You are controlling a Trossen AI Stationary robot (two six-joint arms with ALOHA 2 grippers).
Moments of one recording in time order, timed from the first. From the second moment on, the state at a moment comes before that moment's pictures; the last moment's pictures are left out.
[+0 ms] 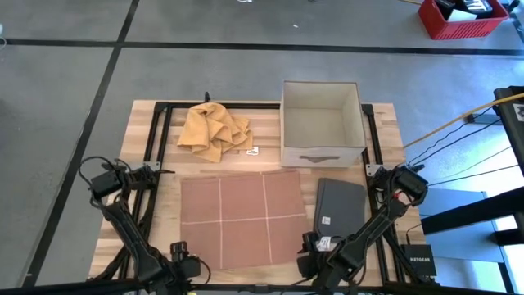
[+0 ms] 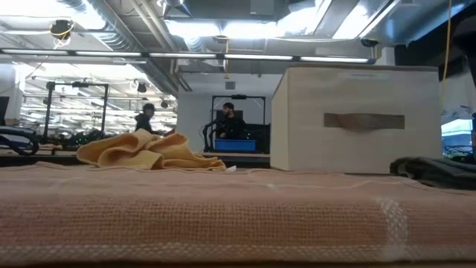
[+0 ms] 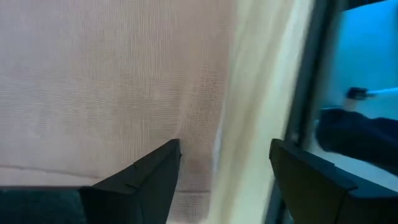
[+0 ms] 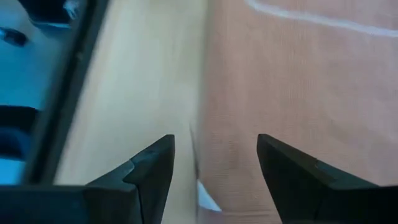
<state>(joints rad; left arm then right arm) -1.06 1.94 1.32 -0.77 -0.23 -1.23 0.89 1.95 1.26 -0.52 0.39 0.59</state>
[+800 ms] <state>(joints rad) -0.85 1.47 0.93 -0.86 -0.27 -1.06 0.41 1.83 1.12 -0.70 0.05 0.33</state>
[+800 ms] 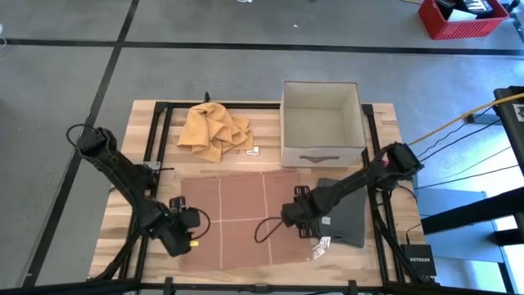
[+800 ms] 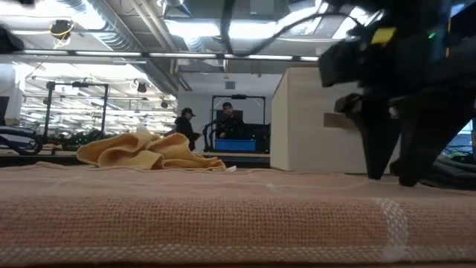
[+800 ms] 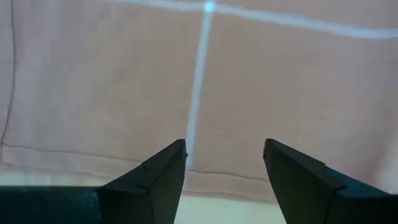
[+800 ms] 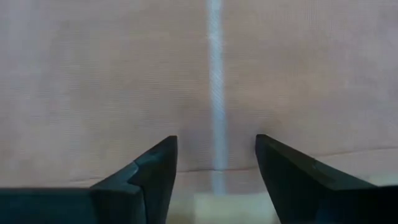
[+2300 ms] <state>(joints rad) -0.75 1.42 0.71 -0.67 -0.17 -0.97 0.39 1.77 1.02 -0.55 0.05 0.33</state>
